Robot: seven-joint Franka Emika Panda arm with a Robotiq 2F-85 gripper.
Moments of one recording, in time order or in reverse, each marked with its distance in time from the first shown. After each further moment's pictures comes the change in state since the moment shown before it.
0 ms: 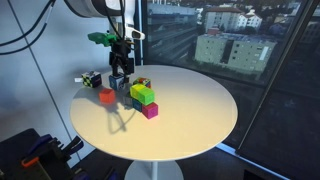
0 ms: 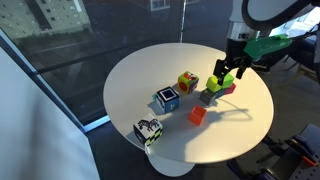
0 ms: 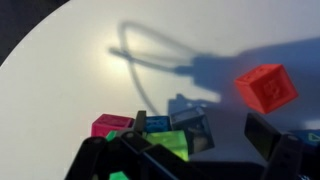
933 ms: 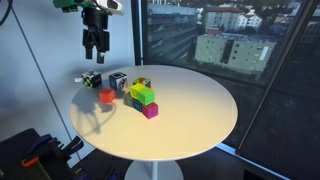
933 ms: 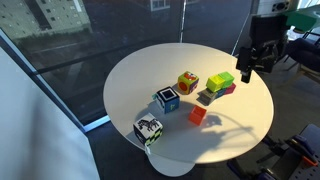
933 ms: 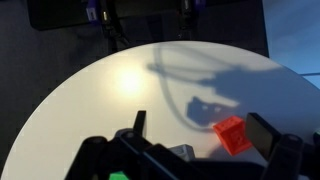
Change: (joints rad) arm 0.003 -0.254 0.071 -0.042 -0.002 -0.316 0.040
